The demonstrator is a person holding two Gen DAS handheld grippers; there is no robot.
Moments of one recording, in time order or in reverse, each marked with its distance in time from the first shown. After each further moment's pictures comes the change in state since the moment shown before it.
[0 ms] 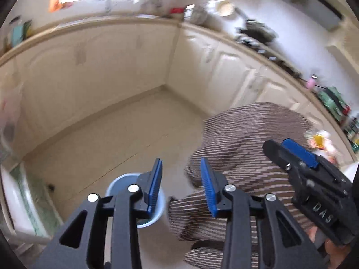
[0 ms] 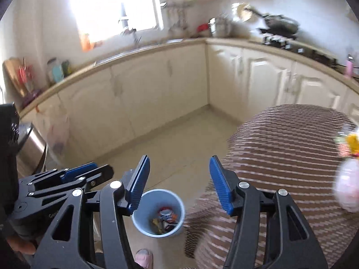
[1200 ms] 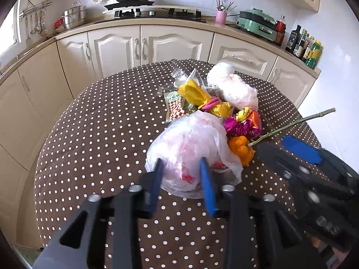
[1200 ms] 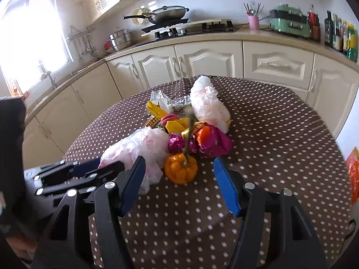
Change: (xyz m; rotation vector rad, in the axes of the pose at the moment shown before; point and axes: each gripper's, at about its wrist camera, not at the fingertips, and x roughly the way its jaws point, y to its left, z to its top) left arm 0.102 -0.341 -0.030 0.475 0.160 -0.263; right arm -0.104 -0.286 -0.062 0.377 -0.018 -0.296
